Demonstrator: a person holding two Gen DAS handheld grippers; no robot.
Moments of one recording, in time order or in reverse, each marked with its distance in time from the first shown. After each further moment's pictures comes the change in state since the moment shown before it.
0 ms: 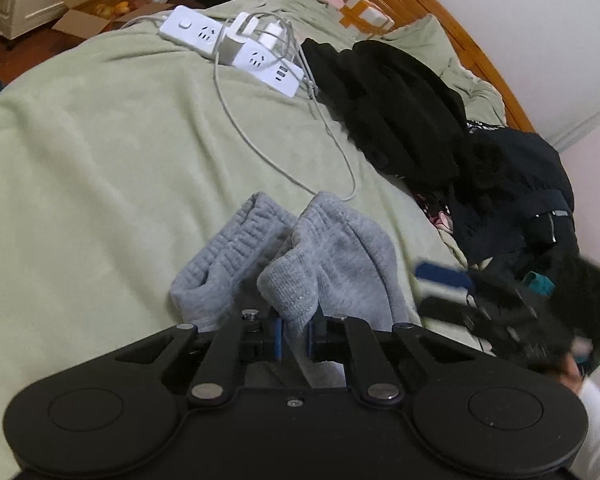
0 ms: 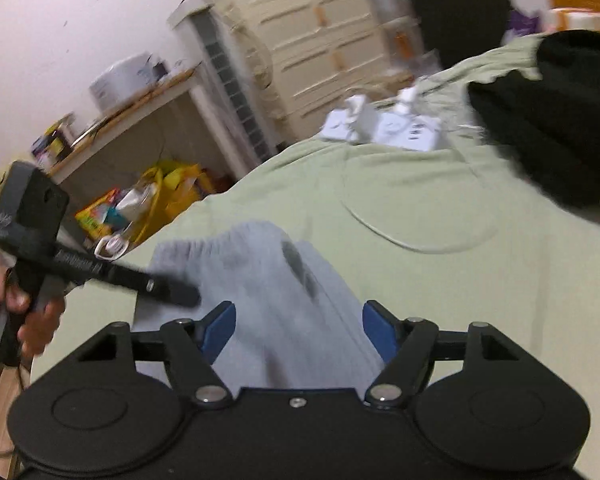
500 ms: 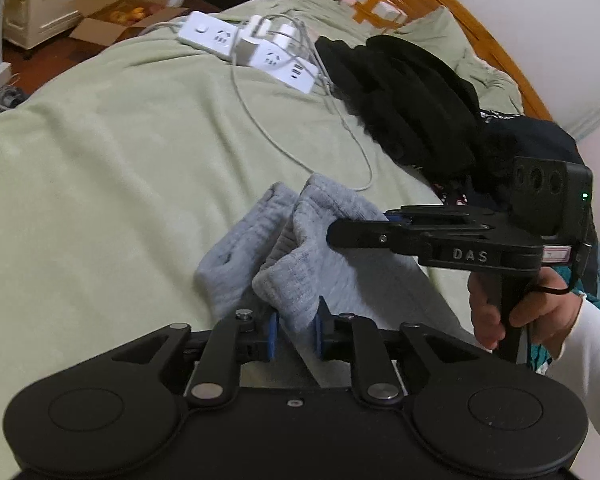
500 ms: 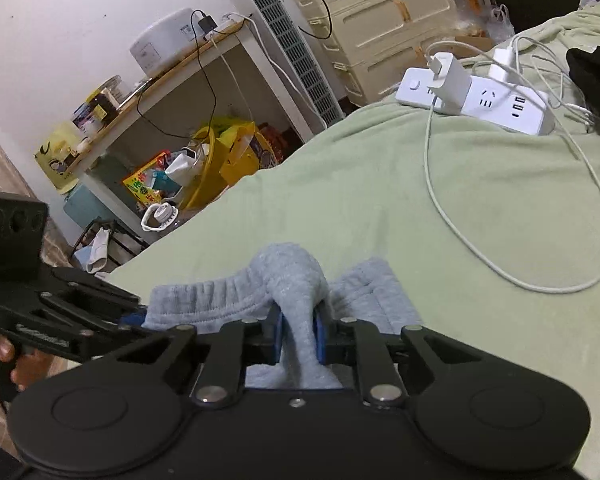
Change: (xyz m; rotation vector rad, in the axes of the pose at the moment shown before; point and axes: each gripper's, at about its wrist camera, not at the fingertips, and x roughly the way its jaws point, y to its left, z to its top) left arm -0.029 0.002 -0.013 0.015 0.002 0.104; right arm 0.064 0.006 0.037 -0.012 0.119 0.139
